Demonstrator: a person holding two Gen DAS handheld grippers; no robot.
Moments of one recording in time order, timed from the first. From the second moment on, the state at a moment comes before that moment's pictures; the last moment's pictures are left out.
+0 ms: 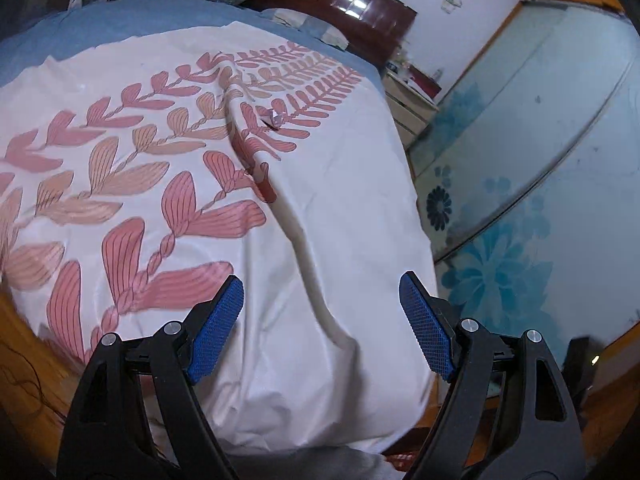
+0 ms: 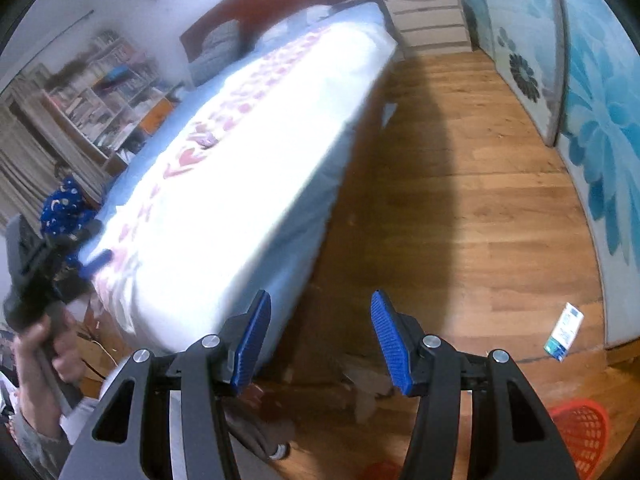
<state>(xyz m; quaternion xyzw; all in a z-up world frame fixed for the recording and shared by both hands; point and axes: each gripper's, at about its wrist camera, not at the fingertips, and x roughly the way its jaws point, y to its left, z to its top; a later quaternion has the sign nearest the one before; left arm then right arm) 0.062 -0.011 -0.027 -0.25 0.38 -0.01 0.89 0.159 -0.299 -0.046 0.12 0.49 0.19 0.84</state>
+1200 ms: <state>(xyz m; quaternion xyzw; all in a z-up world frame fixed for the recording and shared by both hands) 0.007 0.036 0.026 -0.13 0.28 0.07 0.95 0.026 -0.106 0.062 0.03 0.26 0.13 0.96</state>
